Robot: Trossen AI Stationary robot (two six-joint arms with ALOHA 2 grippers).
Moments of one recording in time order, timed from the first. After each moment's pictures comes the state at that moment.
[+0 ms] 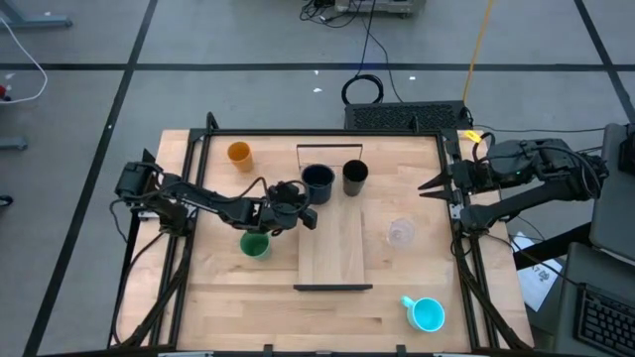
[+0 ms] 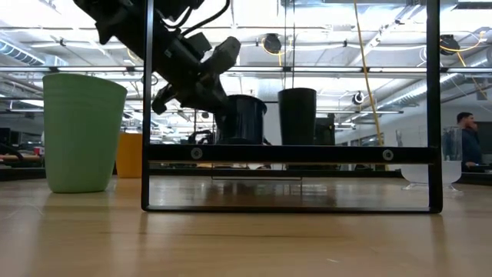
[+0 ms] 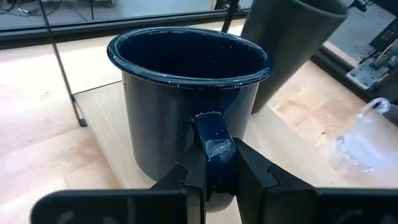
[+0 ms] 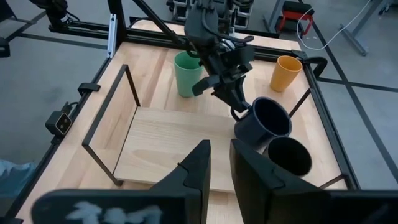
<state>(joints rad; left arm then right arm) -0.12 1.62 0.86 0.12 -0.71 -0.81 0.18 0.87 1.39 -1.04 0.11 -0.03</state>
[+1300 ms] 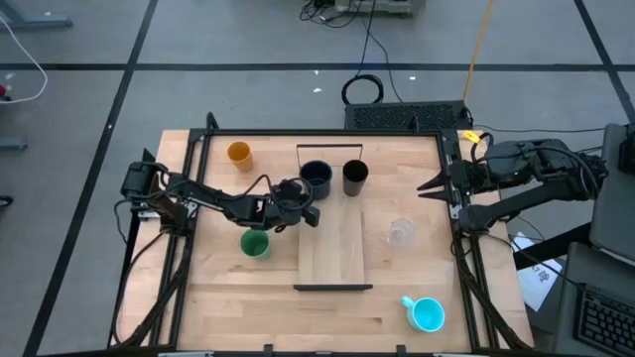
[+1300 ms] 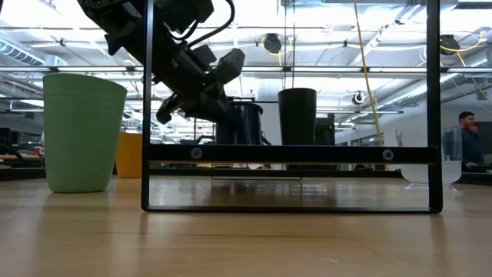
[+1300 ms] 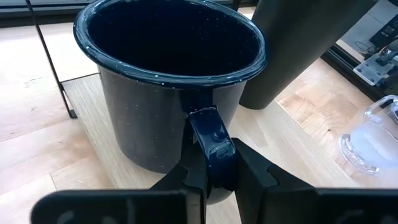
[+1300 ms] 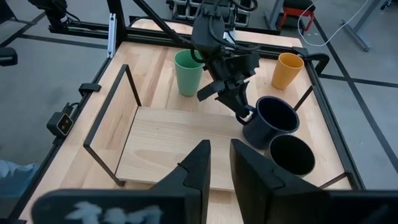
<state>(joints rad) -0.08 1.66 0.87 0.13 -0.63 -0.84 0.18 0.87 1.39 -1.04 0.11 -0.01</state>
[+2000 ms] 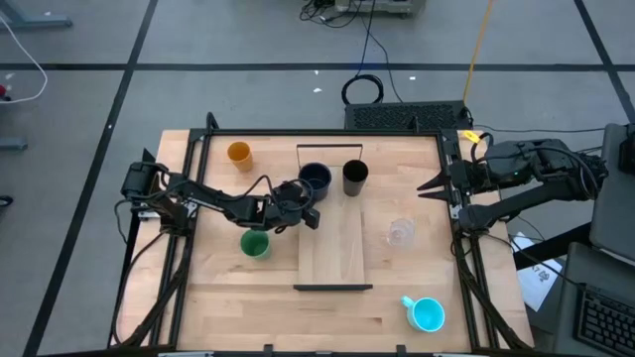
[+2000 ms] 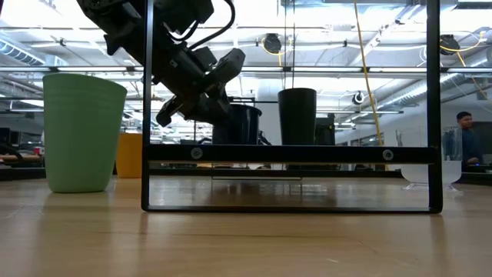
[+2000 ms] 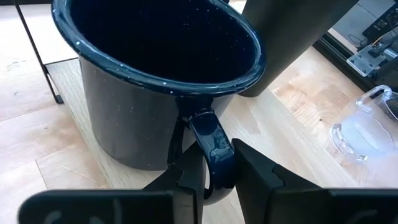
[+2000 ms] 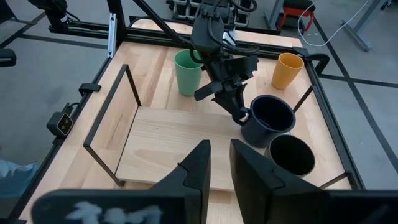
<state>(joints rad) -0.08 1.67 0.86 0.13 -0.59 -0.87 0.18 0.87 1.39 -1.04 0.11 -0.01</state>
